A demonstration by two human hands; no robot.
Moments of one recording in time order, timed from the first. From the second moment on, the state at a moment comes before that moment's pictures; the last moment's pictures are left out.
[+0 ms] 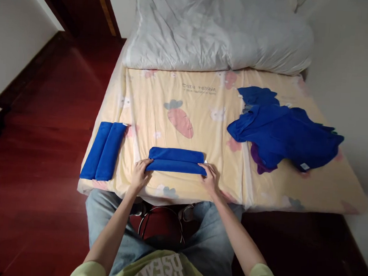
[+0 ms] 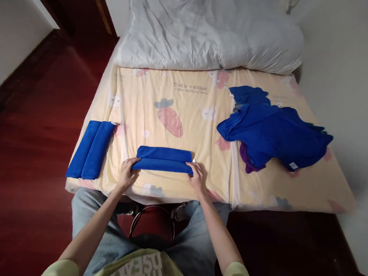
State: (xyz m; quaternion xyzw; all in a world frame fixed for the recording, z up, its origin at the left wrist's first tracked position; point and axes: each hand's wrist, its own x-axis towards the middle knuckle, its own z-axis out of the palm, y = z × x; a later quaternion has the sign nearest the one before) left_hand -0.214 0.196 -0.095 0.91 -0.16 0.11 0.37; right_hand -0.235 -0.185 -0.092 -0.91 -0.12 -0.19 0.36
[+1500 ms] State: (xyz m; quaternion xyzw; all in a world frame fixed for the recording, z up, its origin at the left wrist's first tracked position) left_hand -0.197 0.171 -0.077 0.92 0.03 0.16 0.37; right_hand -0.187 -0.169 -0.074 -0.94 0.10 -0.11 0.31
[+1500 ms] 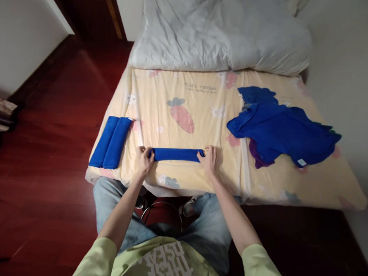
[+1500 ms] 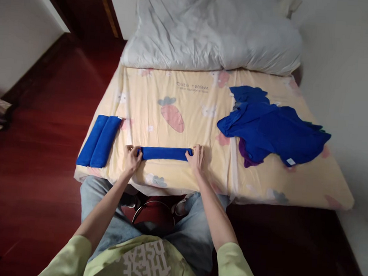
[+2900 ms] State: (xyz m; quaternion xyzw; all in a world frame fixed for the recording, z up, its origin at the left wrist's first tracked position) left_hand -0.309 0.412 -0.082 0.93 -0.12 0.24 0.24; right_hand 0.022 0.229 -0.027 -0.85 -0.52 -0.10 0.04
